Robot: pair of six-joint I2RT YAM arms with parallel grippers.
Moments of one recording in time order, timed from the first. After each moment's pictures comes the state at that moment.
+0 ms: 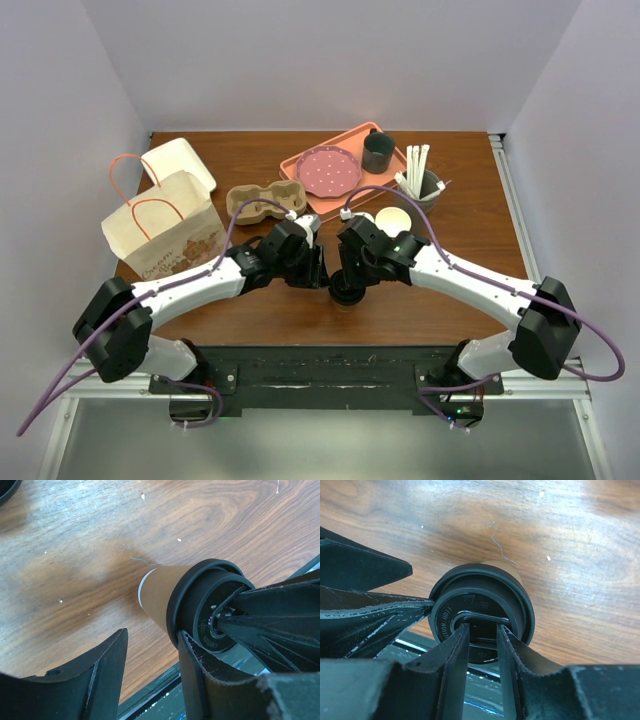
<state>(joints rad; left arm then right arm) -0.81 1.39 0.85 -0.26 0.13 -0.68 0.89 1.40 1.08 -0.73 0.15 0.65</state>
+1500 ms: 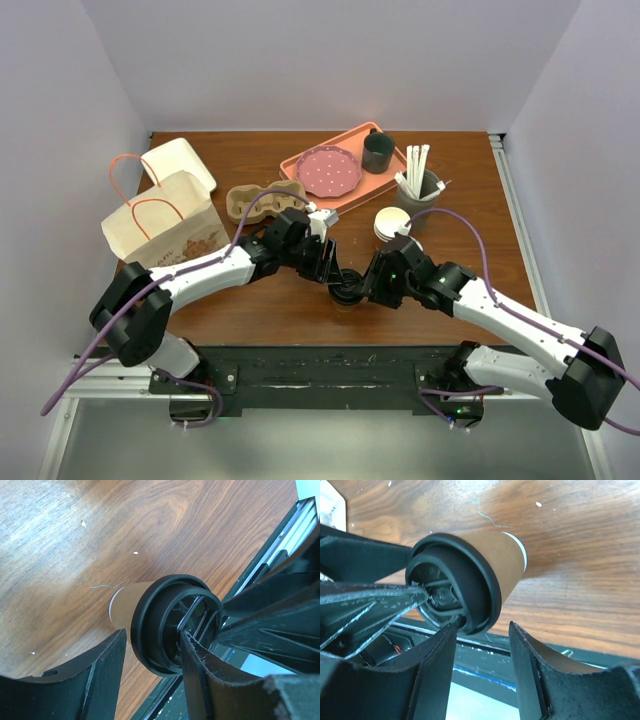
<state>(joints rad) -0.76 1.50 0.91 -0.15 0.39 -0.48 0.79 1.05 0.74 -0.60 0.03 1.12</state>
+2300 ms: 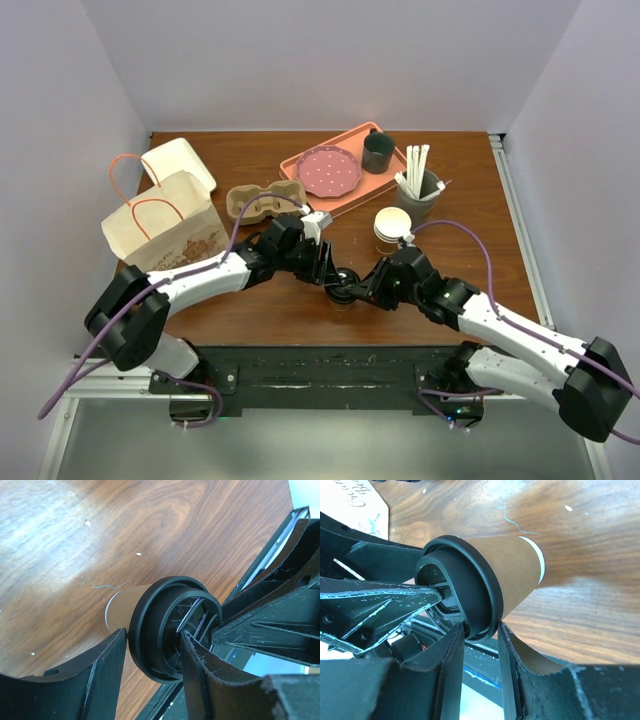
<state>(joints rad) -0.75 1.47 0.83 -0.06 0.37 -0.52 0.77 0.98 0.55 -0.34 -0.02 1.19</state>
